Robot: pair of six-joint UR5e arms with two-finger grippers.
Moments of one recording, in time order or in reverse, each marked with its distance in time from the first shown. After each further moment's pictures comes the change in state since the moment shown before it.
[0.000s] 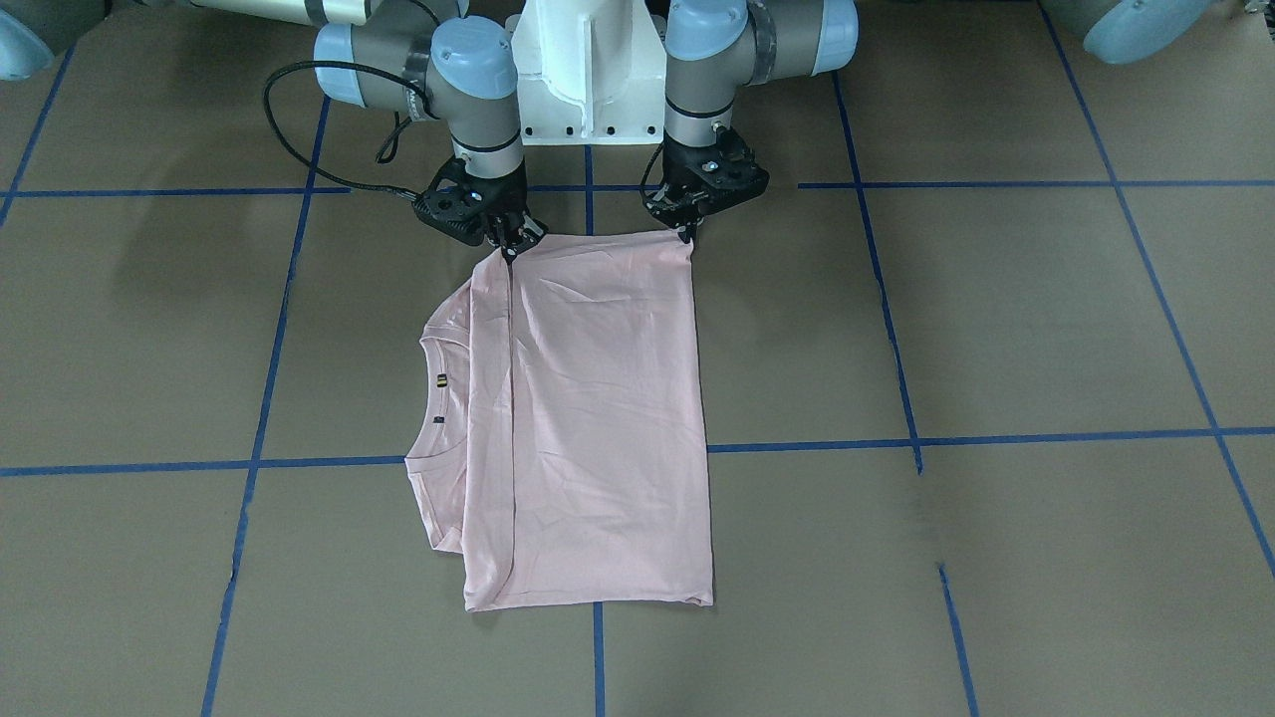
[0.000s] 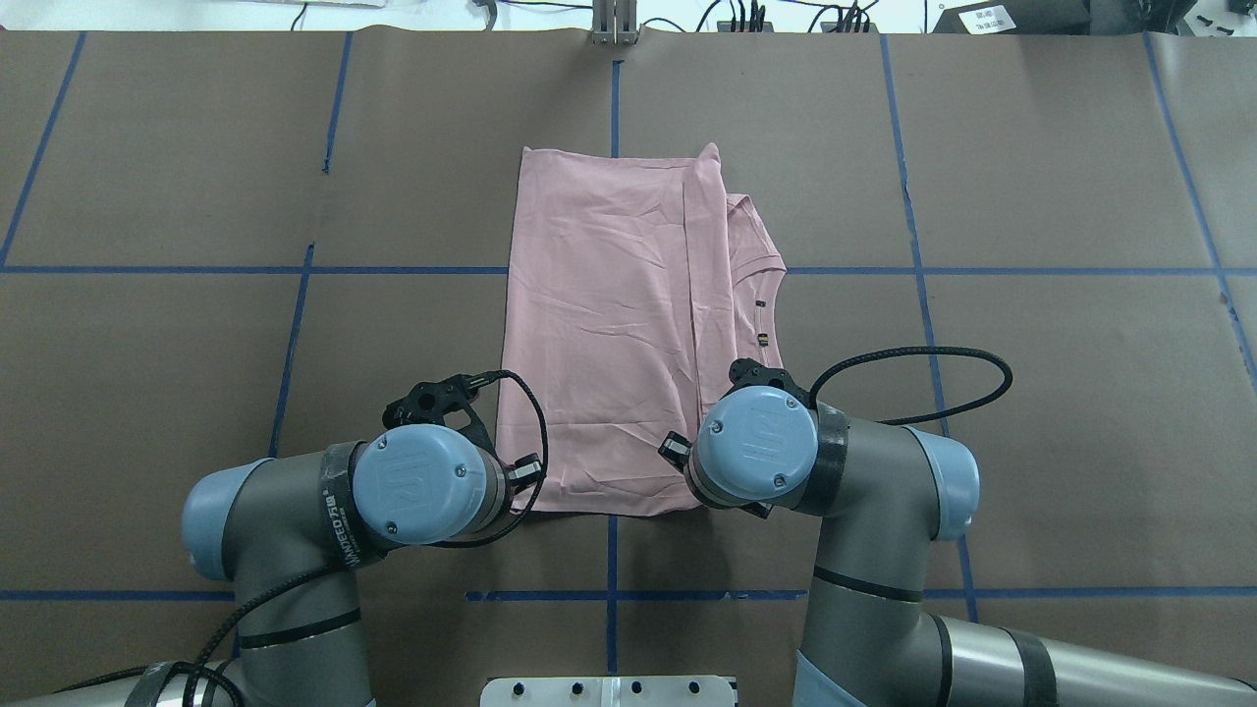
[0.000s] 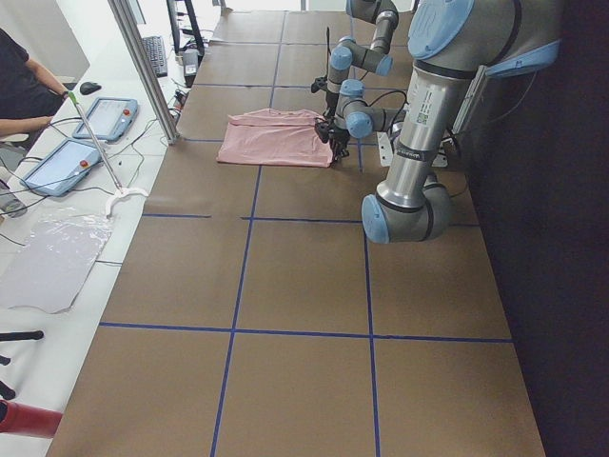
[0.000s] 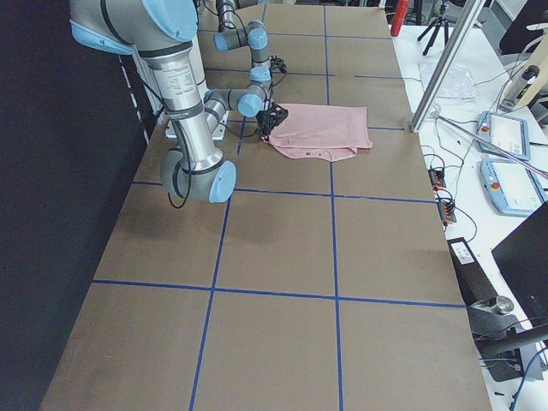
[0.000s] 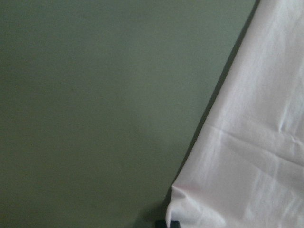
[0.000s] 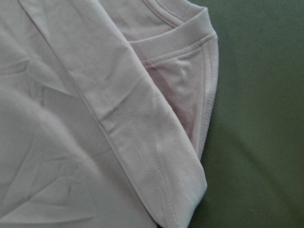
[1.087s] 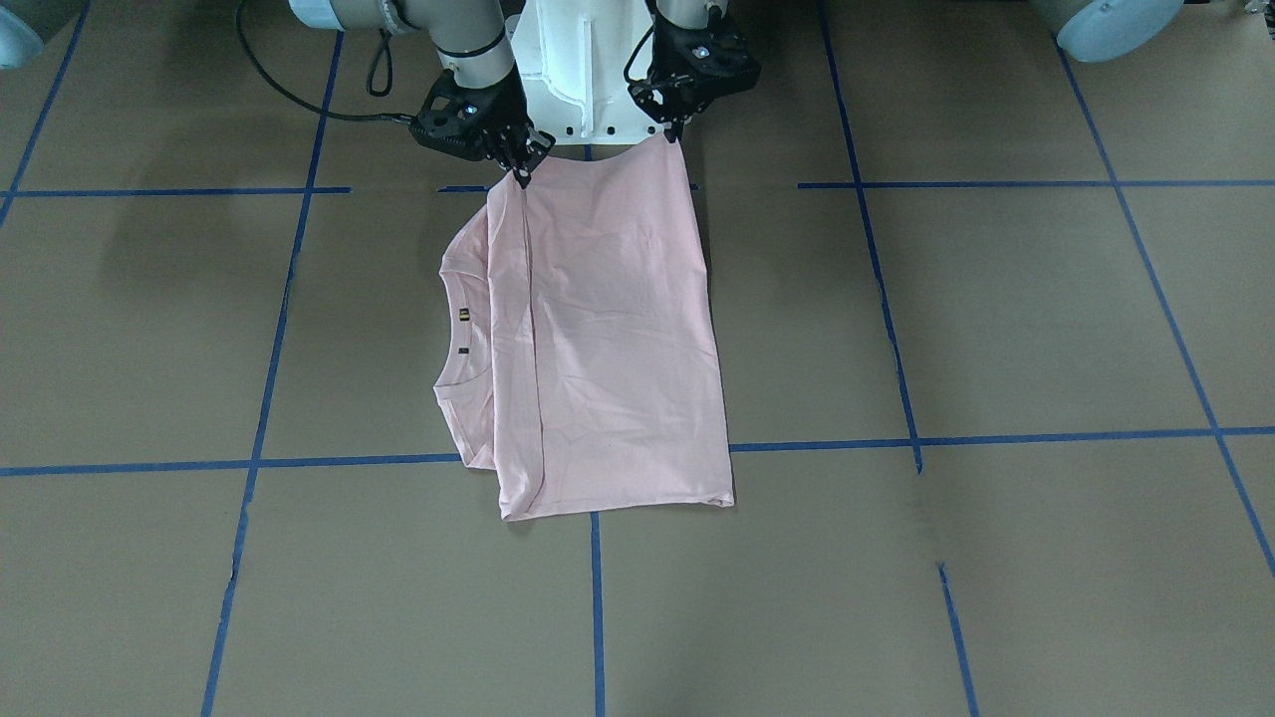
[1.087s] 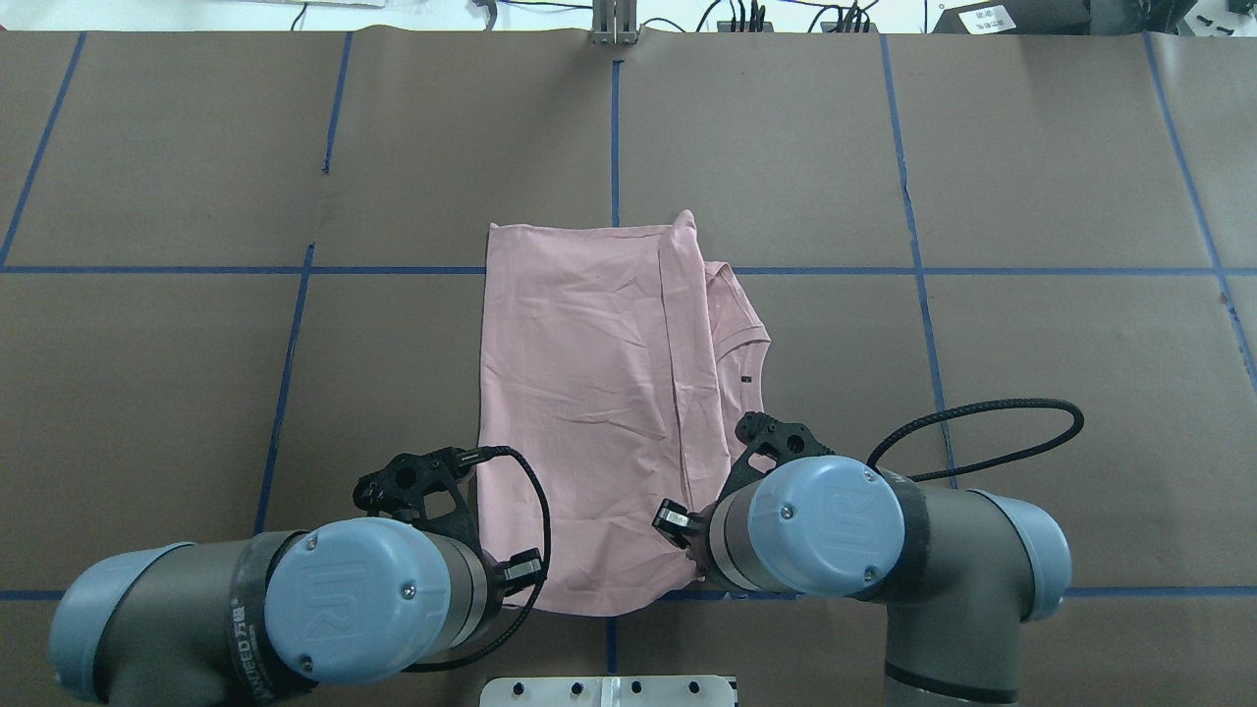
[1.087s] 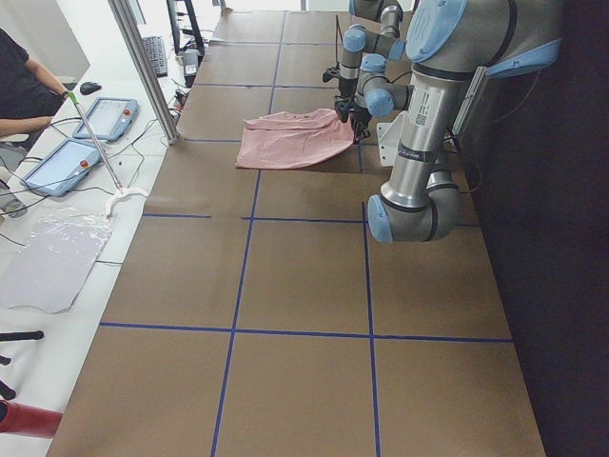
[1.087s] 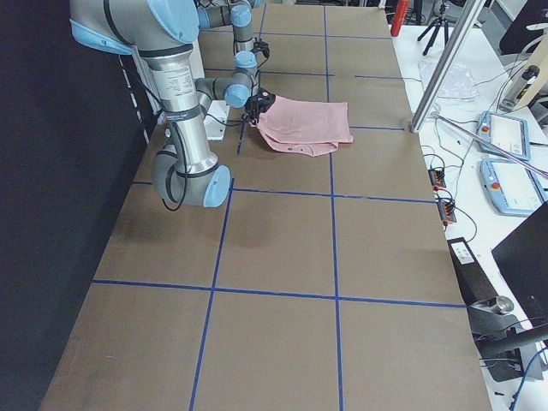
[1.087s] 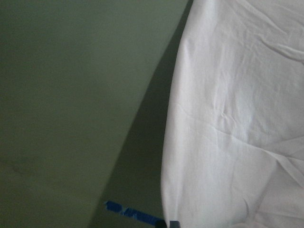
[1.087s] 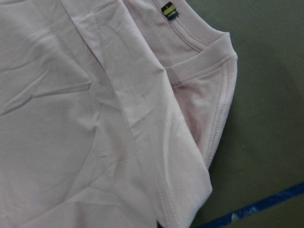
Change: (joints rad) left arm 0.133 0.006 -0.292 0.260 -0.008 0.001; right arm -0.102 -0.095 0.250 -0.009 0.011 0.002
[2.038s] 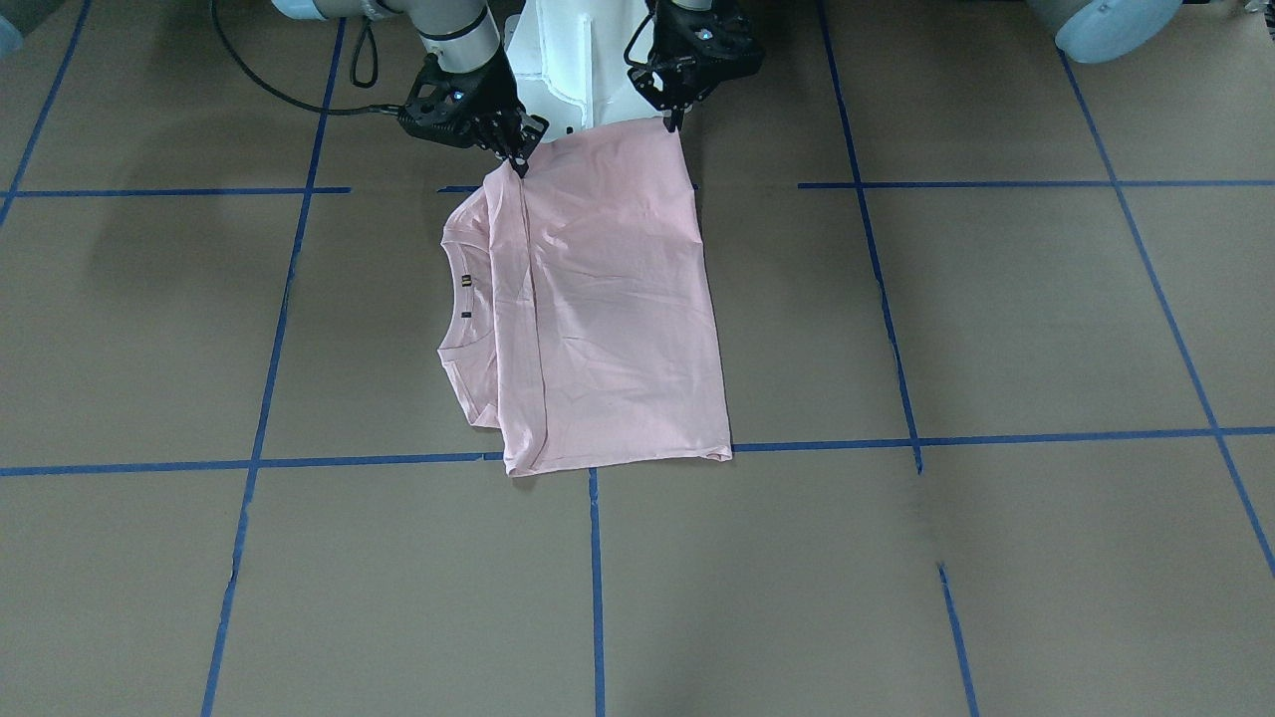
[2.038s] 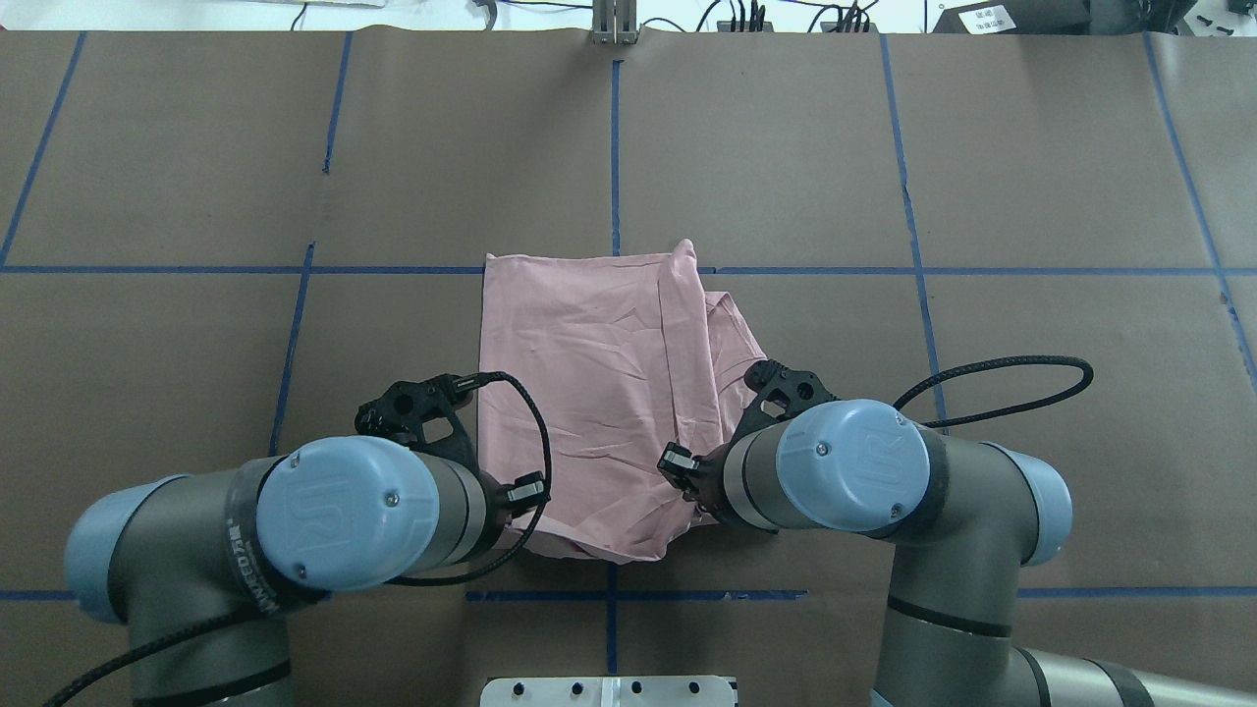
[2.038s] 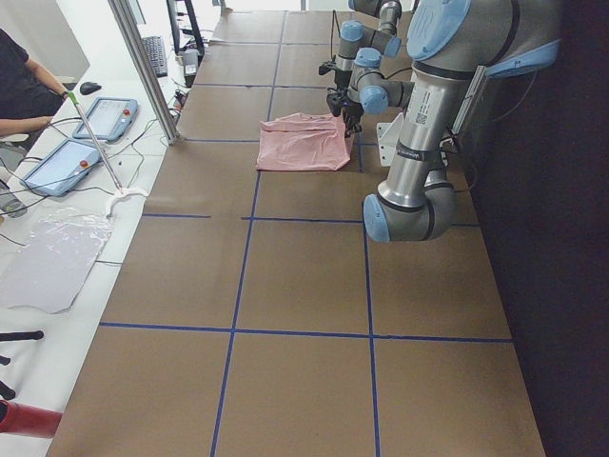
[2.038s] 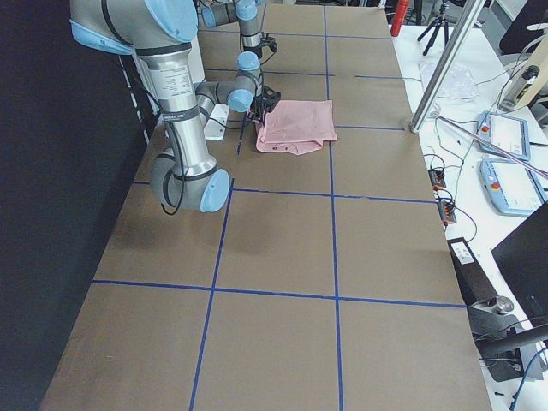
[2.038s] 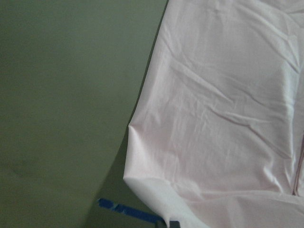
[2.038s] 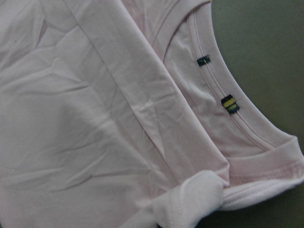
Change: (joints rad) left arm -0.129 -0.009 0.093 -0.148 0.004 0.055; right arm 0.103 0.001 -0.096 0.169 0.007 -0.040
